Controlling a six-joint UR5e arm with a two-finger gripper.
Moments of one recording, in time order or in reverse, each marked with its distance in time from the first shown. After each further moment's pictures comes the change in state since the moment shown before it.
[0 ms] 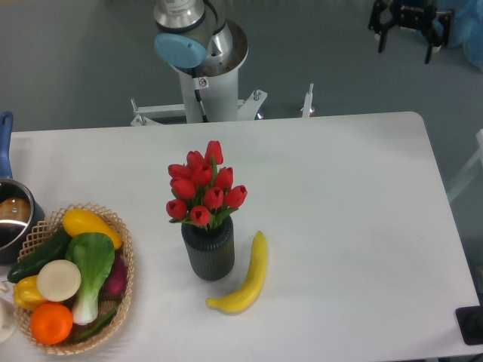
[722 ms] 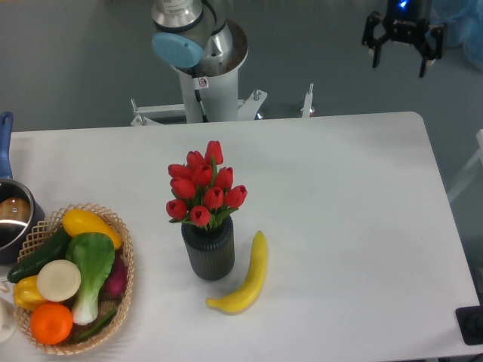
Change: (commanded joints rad) arm -0.041 0.005 -0.104 0.169 -0.133 -0.168
